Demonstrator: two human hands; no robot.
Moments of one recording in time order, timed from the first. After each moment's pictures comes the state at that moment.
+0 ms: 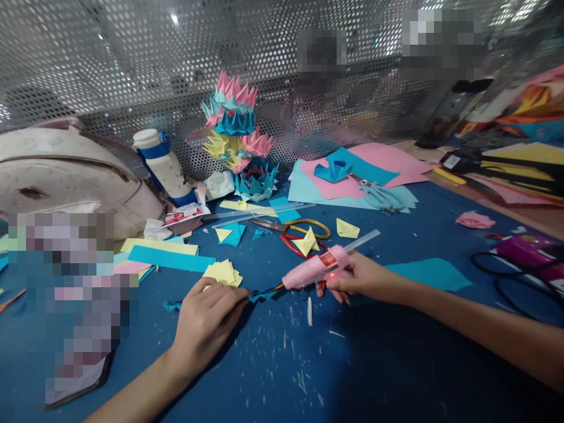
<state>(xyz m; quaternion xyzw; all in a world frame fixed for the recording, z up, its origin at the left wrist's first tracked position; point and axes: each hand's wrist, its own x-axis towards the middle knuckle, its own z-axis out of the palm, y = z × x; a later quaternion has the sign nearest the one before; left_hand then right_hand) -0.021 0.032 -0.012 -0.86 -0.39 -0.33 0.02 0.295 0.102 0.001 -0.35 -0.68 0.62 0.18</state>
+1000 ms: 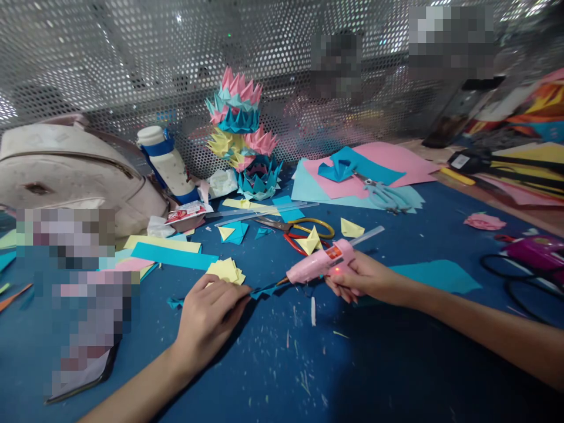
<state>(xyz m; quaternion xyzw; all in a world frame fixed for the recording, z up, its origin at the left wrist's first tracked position) -0.021 0.033 -0.009 -0.85 -0.39 -0.36 0.02 0.300 0.102 -0.002 -0.36 -0.71 0.58 0.18</state>
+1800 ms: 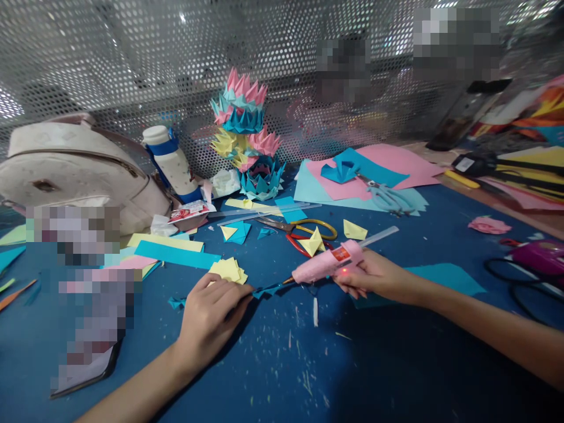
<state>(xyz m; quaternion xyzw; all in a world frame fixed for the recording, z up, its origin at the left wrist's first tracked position) -0.020 0.033 -0.008 -0.85 -0.39 -0.35 0.02 0.307 0.106 0.005 -0.39 -0.73 0.54 0.16</state>
